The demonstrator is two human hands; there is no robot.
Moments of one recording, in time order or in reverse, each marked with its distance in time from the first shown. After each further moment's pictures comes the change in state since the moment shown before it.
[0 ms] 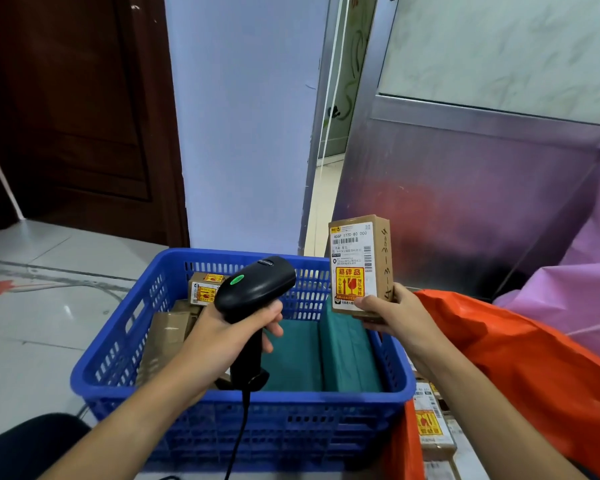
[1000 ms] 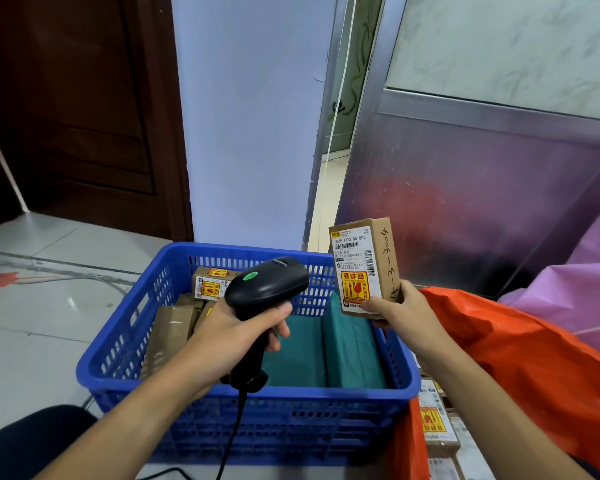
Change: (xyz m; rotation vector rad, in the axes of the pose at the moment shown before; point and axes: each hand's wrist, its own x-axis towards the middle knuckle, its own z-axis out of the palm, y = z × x) left_hand -0.003 0.003 0.000 0.016 -0.063 0.000; right_hand 0.003 0.006 0.003 -0.144 0.049 -0.042
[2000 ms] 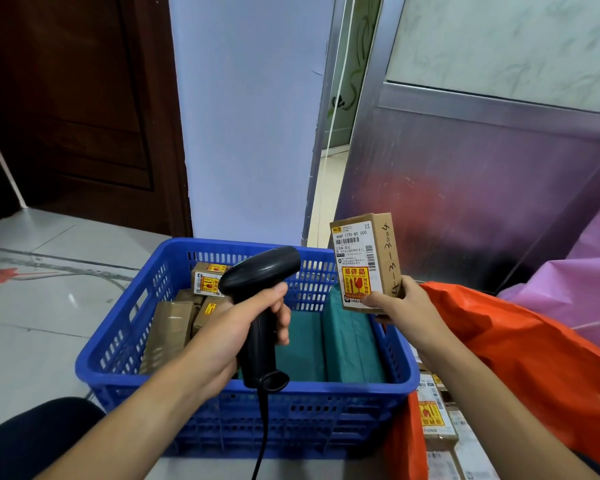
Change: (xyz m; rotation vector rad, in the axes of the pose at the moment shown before) left_hand 0.002 0.001 0.012 -0.283 -0.041 -0.084; right_hand 0.004 0.006 -0.004 0.018 -0.010 0.004
